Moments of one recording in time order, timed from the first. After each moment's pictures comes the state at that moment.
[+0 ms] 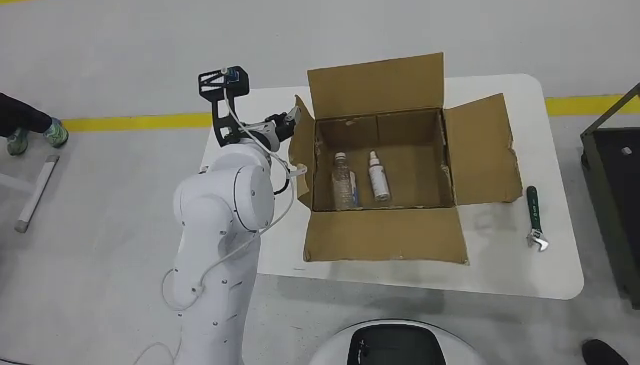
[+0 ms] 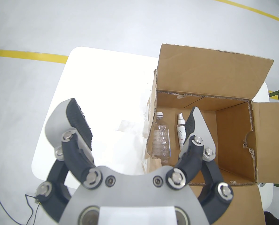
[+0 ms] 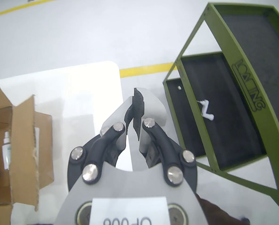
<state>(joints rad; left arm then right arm) 0.78 -1.47 -1.26 -1.91 1.49 0.37 -1.24 -1.09 -1.18 2.01 -2.02 -1.32 0.04 1.27</state>
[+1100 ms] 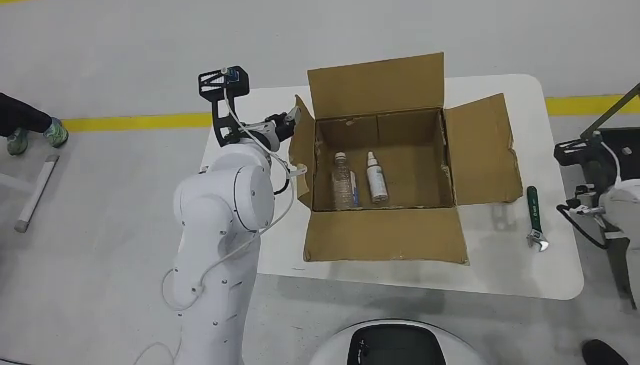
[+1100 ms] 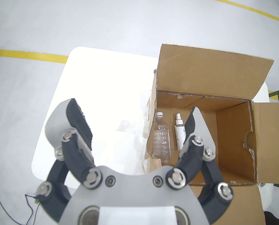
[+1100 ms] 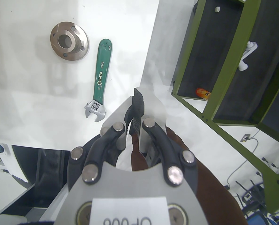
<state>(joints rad) 0.78 -1.47 -1.26 -1.91 1.49 0.37 -1.24 -1.21 -1.14 1.79 -1.86 -1.30 -0.14 1.54</state>
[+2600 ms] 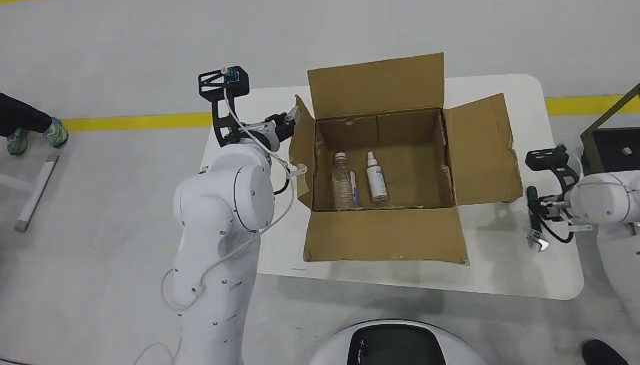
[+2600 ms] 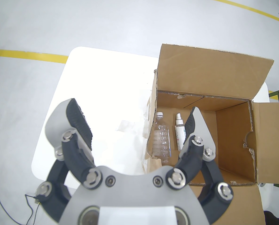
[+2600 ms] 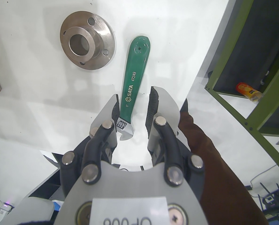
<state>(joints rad) 0.78 -1.47 -1.26 -1.91 1.49 0.37 -1.24 -1.10 -1.09 1.63 -1.57 -1.11 -0.02 1.47</state>
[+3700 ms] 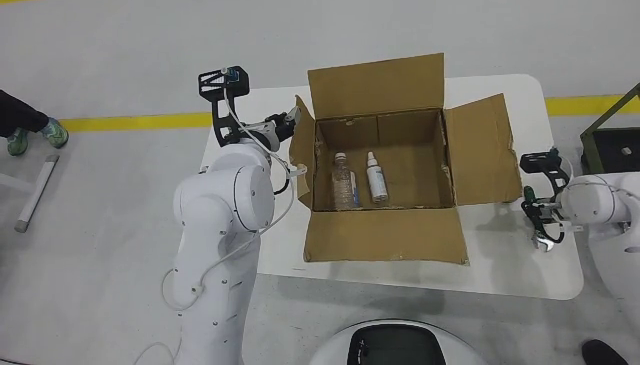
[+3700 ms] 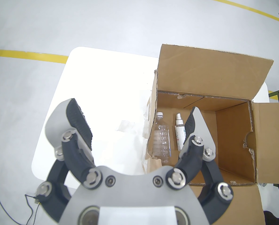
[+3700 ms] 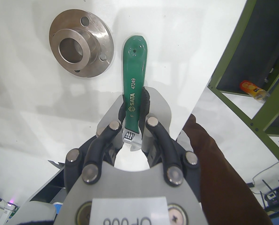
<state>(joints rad) 0.78 -1.47 -1.26 -1.91 1.49 0.37 -1.24 -1.09 -1.08 1.58 -1.51 -1.10 0.02 1.42</state>
